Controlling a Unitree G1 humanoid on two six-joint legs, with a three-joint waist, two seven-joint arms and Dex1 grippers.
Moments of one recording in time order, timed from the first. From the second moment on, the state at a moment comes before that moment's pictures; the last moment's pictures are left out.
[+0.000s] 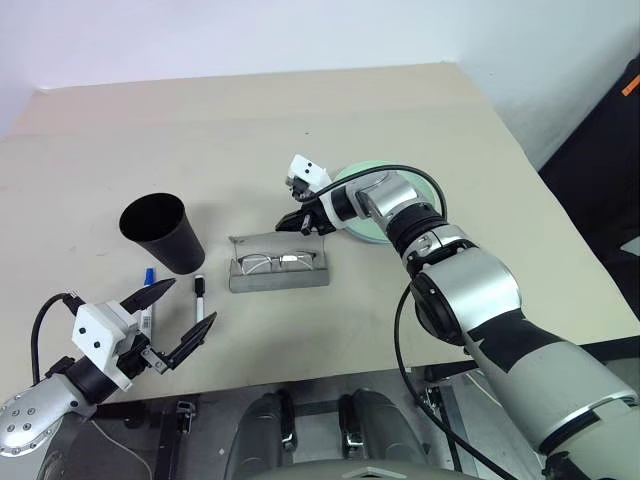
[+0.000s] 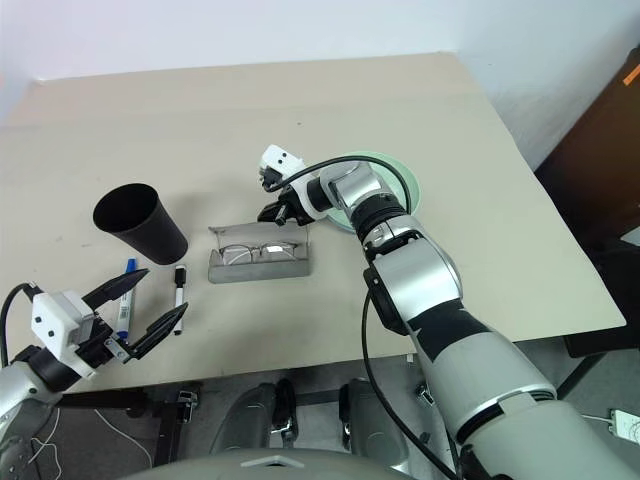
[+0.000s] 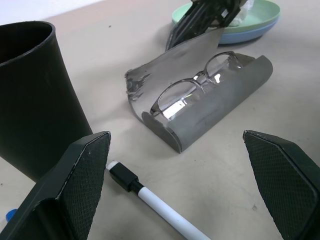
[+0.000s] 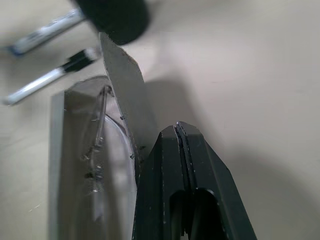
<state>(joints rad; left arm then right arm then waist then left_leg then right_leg) 0.48 0.54 0.43 -0.51 -0.47 0.07 -0.78 -1.33 -0.06 0.17 1.21 -0.10 0.33 1.28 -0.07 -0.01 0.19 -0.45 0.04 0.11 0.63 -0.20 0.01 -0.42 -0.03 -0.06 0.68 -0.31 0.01</state>
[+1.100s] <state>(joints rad) 0.46 0.55 0.43 -0.49 -0.46 0.06 -0.77 -0.83 -0.19 0.23 0.33 0.15 0.51 1.29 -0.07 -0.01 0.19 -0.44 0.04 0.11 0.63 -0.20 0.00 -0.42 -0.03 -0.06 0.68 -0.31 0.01</state>
